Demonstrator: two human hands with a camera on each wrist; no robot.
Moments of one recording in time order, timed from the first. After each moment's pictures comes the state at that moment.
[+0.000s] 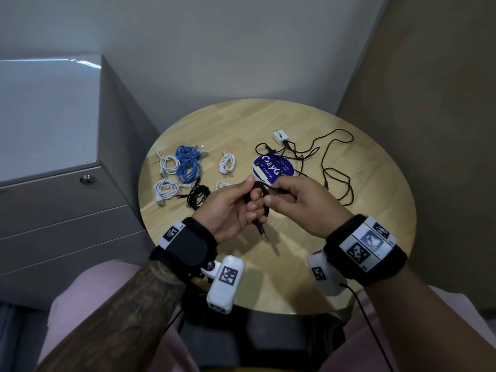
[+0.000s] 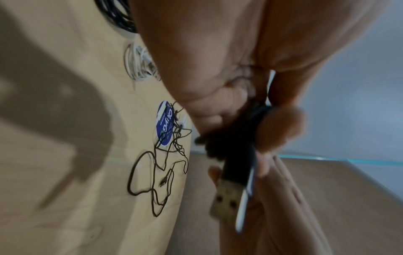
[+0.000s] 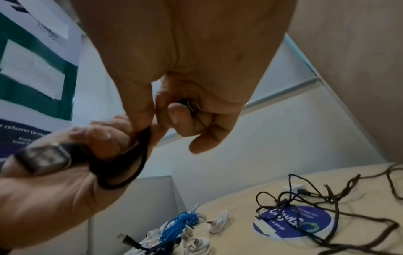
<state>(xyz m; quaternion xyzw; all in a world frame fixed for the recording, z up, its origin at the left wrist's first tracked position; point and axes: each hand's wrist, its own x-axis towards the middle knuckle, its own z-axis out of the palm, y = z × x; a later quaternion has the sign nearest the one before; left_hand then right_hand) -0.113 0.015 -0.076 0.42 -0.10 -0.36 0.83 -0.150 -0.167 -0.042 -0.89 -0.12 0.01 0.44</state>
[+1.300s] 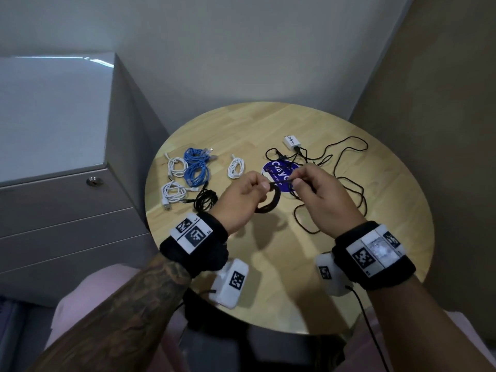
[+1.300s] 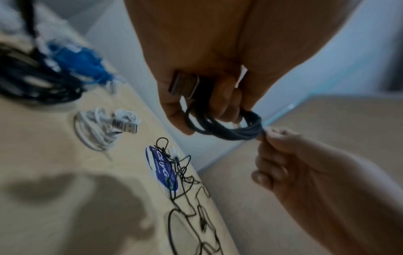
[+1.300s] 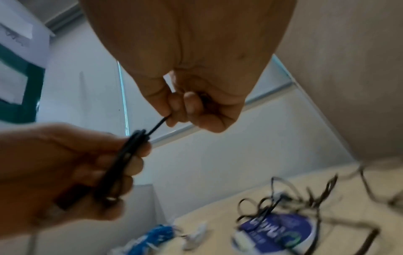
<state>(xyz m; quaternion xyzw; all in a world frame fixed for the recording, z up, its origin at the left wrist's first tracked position) -0.085 0.004 -0.081 0.74 -0.12 -0.12 0.65 -0.119 -0.181 -0.059 -0.88 -0.05 -0.10 0.46</state>
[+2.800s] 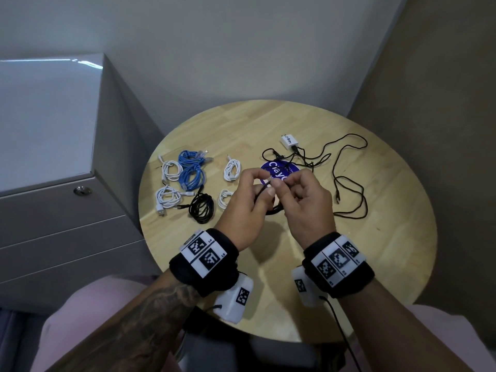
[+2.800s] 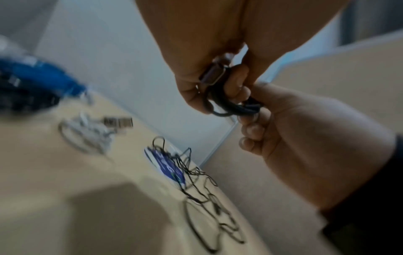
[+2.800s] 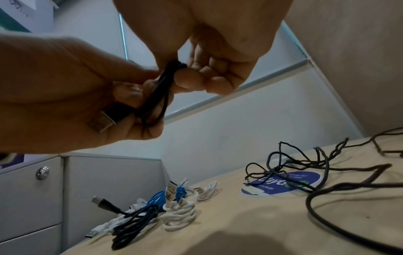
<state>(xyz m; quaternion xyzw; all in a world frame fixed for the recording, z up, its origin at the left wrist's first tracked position) -0.093 -0.011 -0.091 0.74 -0.20 -0.02 0.64 -0.110 -0.149 -0.093 -0.81 0.01 -0.23 0.54</state>
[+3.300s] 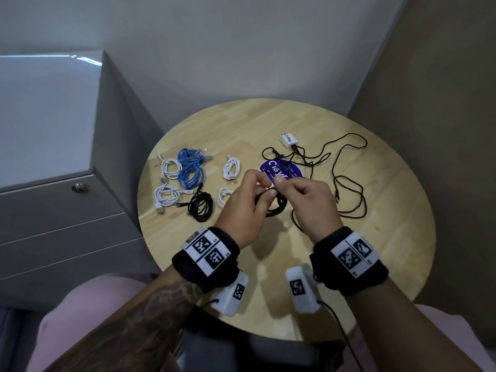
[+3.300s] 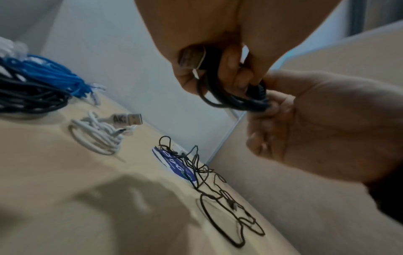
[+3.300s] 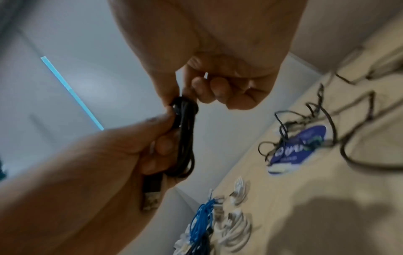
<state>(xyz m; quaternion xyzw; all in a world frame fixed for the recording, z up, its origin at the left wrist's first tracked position) -0.087 -0.012 -0.099 0.78 -0.22 0.04 0.59 -0.107 -0.156 -0.078 -0.79 0.05 -0.11 0.60</state>
